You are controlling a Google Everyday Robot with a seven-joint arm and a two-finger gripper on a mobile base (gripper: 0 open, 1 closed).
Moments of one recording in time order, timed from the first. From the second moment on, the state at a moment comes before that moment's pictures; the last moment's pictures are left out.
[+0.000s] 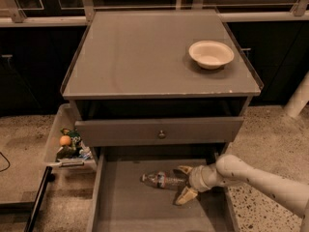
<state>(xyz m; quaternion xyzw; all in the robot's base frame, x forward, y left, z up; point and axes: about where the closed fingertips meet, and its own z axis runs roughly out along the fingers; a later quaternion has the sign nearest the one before) 0.522 -0.126 0.360 -0.62 0.70 0.22 0.30</state>
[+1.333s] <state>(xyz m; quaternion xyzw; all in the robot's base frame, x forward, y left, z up) 0.522 -0.126 0.360 -0.62 0.70 0.22 0.30</state>
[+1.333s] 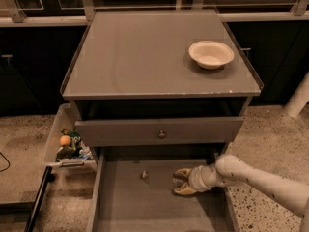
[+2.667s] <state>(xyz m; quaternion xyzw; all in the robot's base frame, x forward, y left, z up) 0.494 -0.144 0.448 -0.65 0.64 0.23 0.34</state>
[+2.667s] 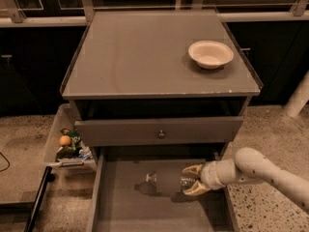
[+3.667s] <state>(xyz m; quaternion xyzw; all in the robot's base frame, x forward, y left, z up) 0.466 -0.171 0.622 -0.69 0.61 0.12 0.37</state>
